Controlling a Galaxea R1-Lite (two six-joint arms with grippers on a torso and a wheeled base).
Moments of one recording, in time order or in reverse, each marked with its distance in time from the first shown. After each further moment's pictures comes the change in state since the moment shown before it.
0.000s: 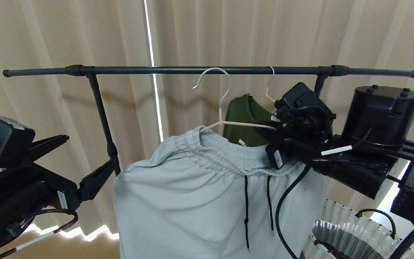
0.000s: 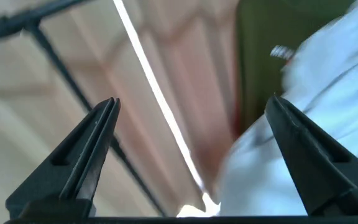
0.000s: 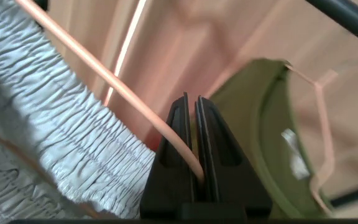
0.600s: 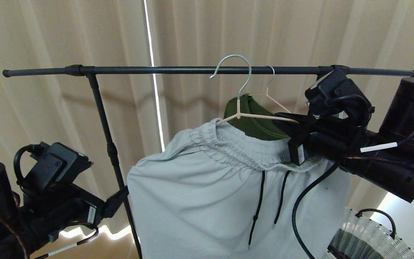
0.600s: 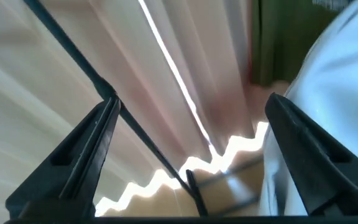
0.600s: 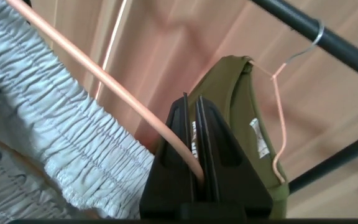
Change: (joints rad) left arm 0.033 0.165 0.060 -0.010 -0.036 -0.007; right arm -0.025 -0.100 0.050 -0.001 0.010 0.003
